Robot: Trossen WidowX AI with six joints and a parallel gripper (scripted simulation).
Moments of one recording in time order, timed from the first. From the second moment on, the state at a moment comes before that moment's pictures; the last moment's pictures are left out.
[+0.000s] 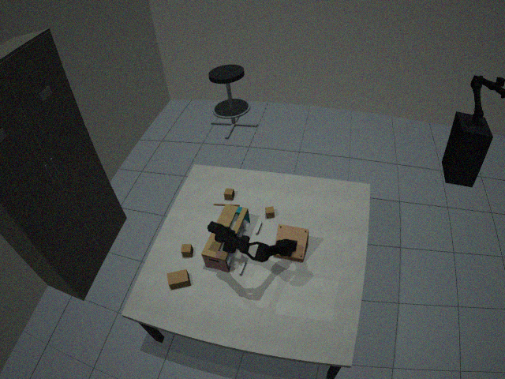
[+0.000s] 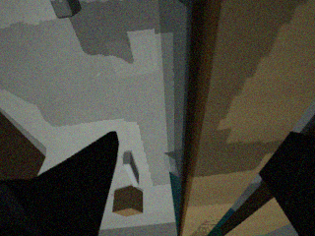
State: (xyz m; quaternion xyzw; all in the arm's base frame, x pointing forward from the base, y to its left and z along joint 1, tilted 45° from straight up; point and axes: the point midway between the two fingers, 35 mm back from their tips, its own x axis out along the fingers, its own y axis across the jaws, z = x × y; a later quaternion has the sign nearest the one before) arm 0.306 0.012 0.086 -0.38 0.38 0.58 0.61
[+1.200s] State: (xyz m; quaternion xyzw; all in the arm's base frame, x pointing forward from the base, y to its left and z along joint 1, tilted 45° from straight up) arm 0.302 -0.019 0.053 -0.38 0.38 0.58 0.61
